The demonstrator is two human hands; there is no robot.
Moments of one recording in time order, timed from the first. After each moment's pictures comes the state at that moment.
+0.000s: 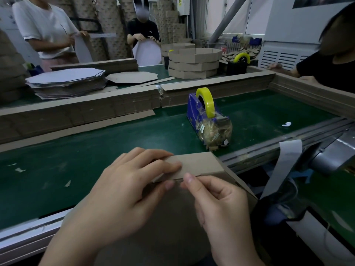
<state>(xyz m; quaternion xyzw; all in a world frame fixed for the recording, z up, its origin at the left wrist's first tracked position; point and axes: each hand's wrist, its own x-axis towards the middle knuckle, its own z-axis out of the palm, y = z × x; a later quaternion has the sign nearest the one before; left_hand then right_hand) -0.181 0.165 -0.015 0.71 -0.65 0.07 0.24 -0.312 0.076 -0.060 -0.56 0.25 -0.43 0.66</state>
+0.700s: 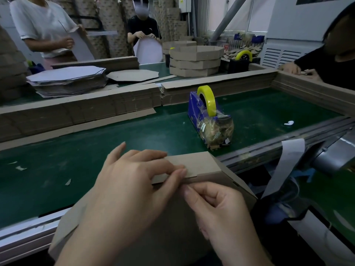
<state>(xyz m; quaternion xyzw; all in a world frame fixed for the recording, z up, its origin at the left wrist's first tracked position) -0.201 0.156 -0.013 0.78 -0.54 0.11 0.28 -0.326 0.069 -0.058 -0.61 0.25 -0.31 0.69</state>
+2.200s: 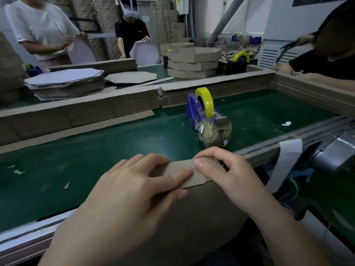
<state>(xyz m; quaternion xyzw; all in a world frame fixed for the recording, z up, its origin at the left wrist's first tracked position) -0.196 0.167 -0.006 0.74 -0.64 0.13 0.17 -0.325 -0.006 -0.050 -0.79 0.21 -0.28 0.51</state>
